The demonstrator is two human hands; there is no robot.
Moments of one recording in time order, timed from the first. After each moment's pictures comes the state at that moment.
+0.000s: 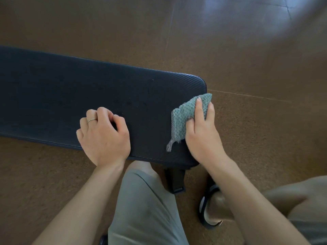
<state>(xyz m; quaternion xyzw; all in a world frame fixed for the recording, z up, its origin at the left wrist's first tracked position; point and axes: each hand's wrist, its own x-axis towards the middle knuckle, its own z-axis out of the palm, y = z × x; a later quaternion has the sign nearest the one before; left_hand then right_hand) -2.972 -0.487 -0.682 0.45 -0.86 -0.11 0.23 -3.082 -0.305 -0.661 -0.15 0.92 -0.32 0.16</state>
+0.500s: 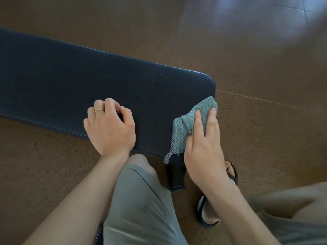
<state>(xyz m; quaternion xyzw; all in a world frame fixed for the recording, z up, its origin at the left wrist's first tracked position) -2.973 -0.486 -0.684 0.47 -0.84 -0.11 0.24 -3.040 -0.287 -0.669 -0.24 0.94 -0.21 0.14</state>
